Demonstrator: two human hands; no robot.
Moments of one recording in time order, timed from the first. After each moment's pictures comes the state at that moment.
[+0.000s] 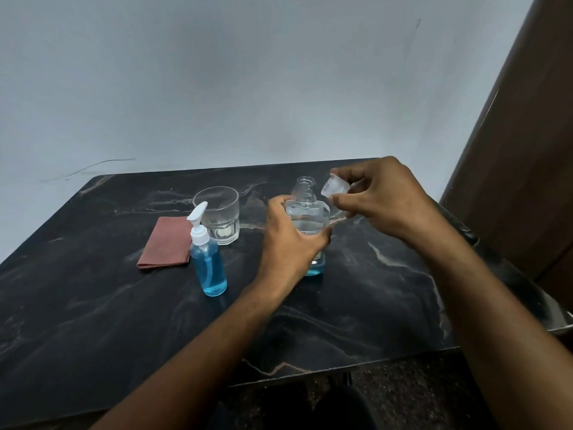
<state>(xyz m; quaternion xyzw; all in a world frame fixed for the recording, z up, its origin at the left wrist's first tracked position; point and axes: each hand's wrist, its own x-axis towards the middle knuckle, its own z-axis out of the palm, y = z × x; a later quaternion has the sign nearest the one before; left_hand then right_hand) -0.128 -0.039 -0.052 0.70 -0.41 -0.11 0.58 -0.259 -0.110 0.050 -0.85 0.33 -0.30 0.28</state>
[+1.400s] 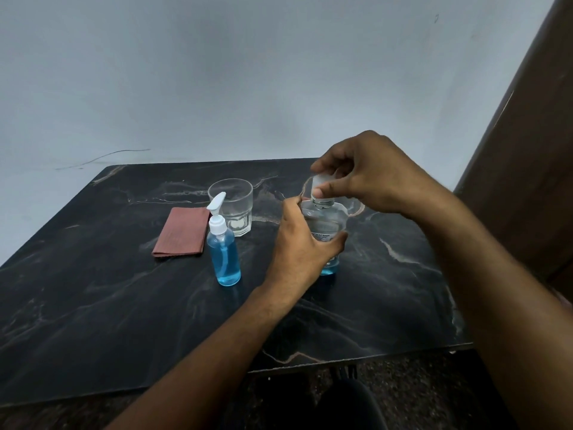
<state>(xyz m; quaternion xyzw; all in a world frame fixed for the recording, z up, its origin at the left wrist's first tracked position) -0.127 -0.024 -0.064 0.68 -0.44 -0.10 0.57 -0.230 -0.100 0.077 -0.92 0.25 -0.22 0.21</state>
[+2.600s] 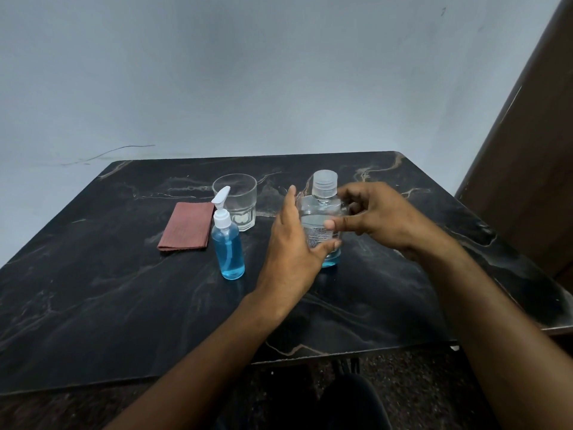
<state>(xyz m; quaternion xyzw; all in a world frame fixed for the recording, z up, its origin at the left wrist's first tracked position) -0.127 -0.001 -0.065 0.72 -0.45 -0.09 0.51 -0.247 -0.121 0.003 -0.85 0.23 -0.20 0.44</state>
